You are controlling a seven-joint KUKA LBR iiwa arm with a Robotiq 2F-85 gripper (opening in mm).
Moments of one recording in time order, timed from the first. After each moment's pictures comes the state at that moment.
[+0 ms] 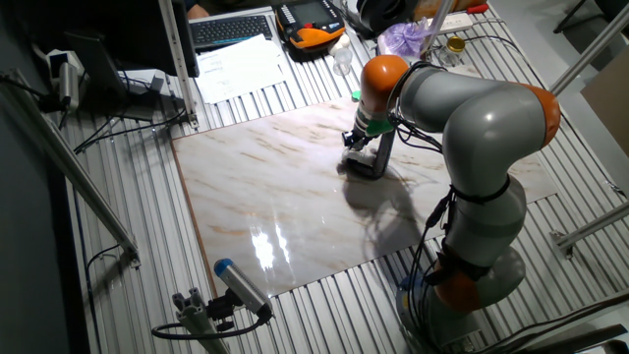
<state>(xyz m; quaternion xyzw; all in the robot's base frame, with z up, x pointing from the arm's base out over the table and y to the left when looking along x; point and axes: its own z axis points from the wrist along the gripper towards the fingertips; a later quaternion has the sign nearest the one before) 0.544 0.034 0.092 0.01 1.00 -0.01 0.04</state>
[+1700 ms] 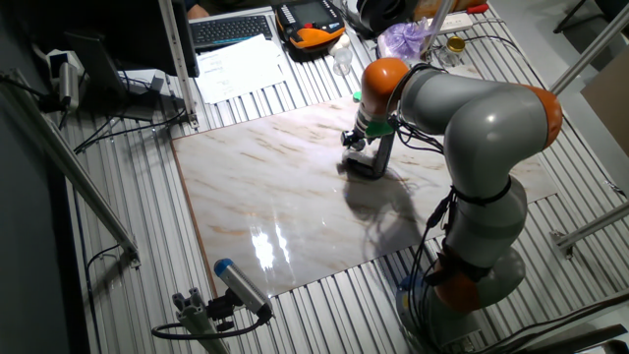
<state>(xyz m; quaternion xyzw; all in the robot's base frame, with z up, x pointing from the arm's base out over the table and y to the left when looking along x) 0.543 0.031 0.097 0.04 1.00 -0.01 0.05</state>
